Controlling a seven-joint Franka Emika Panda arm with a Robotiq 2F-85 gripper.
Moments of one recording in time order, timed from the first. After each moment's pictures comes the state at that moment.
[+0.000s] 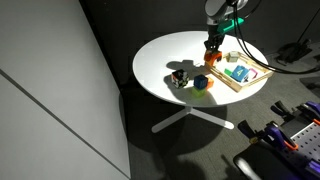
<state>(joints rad) 0.01 0.68 -0.01 -1.59 -0.11 2.13 0.00</state>
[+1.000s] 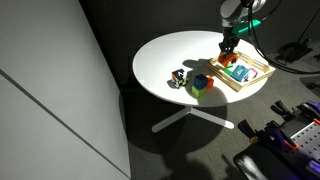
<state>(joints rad) -0.07 0.64 -0.05 -1.71 -0.11 2.19 -0.01</state>
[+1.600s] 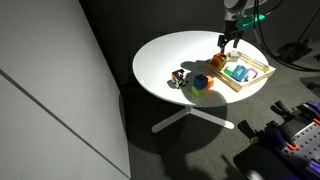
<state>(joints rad) -0.07 0.52 -0.03 -1.81 -0.06 2.20 -0.05</state>
